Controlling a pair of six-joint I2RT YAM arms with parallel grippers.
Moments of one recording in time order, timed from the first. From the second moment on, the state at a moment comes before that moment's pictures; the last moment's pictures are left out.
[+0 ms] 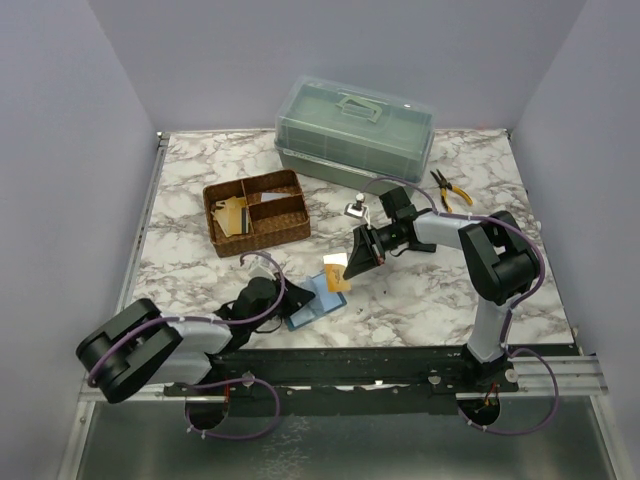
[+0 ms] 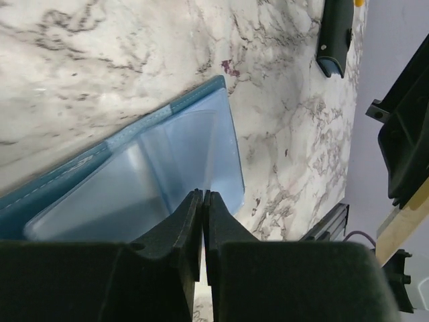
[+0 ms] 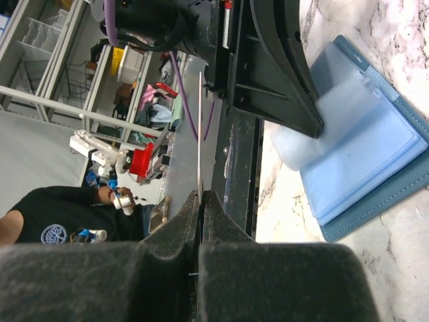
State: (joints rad) left arm -0.80 1.20 0.07 0.68 -0.08 -1.19; right arm 0.44 1.91 1.06 -0.26 -1.52 -0.03
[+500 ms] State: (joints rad) left arm -0.80 1.09 0.11 0.75 -0.03 -1.19; right arm 0.44 1.91 1.07 -0.31 -1.52 -0.08
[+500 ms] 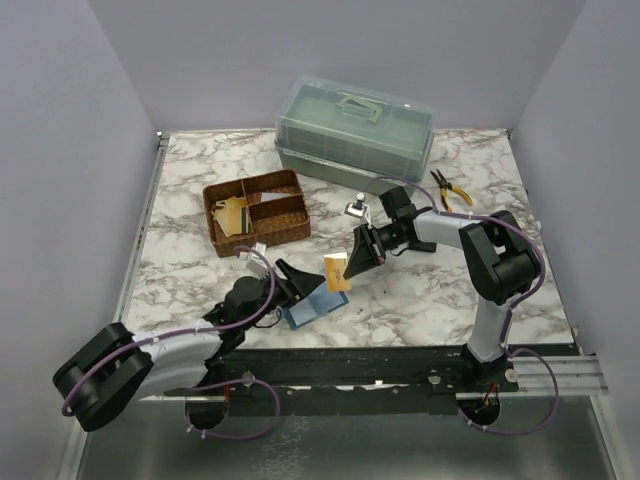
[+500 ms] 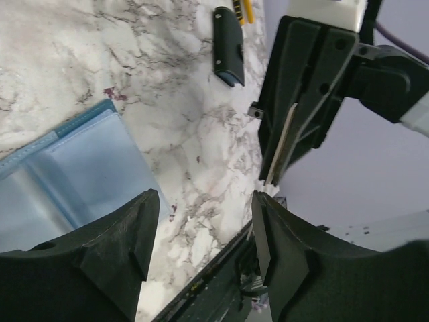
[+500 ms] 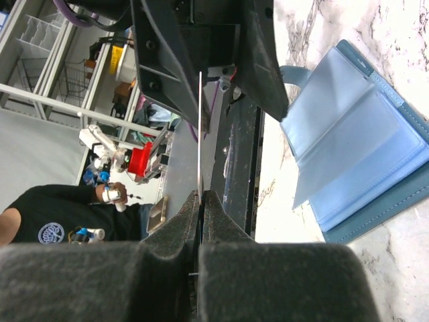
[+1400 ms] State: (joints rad) left arm -0.79 1.07 0.20 0.75 0.04 -1.15; right arm 0.44 1.91 1.08 -0.34 -1.54 -0.09
